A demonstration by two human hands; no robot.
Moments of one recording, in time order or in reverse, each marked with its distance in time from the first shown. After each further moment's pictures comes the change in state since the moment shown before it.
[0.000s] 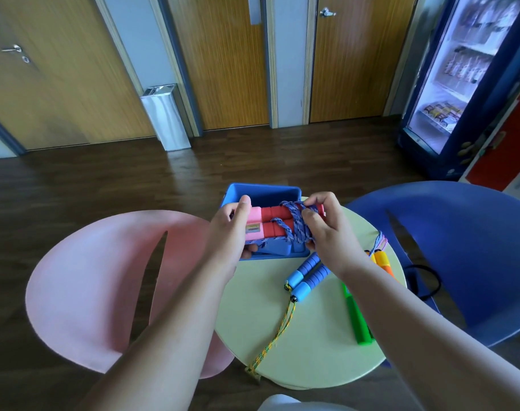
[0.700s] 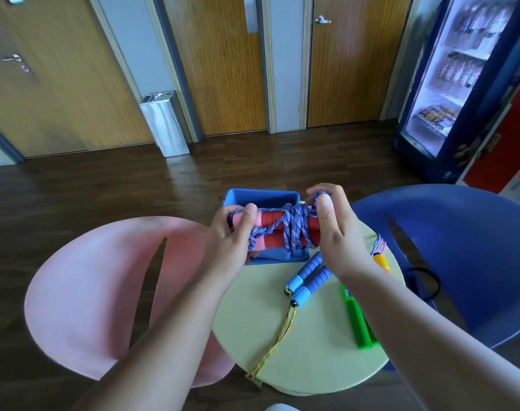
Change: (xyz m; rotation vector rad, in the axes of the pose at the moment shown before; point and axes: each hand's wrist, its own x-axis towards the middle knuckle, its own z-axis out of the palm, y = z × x) left_hand -0.017 0.002 -0.005 0.008 0.018 0.201; right_hand -0.008 -0.017 -0.007 -0.146 0.122 -0.303
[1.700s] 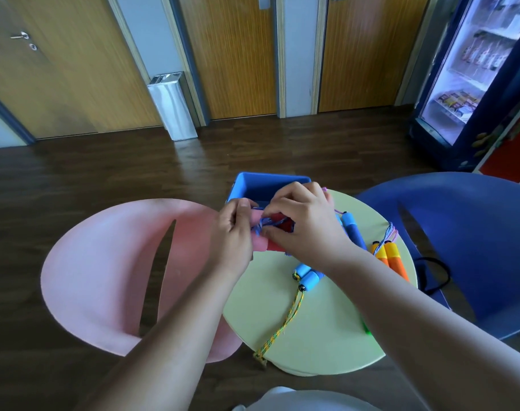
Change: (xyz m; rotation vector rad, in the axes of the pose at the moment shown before) left_hand -0.009 -0.018 -0.009 0.080 0.093 0.031; right_hand -0.004 -0.006 0.046 -0.548 -0.210 -0.364
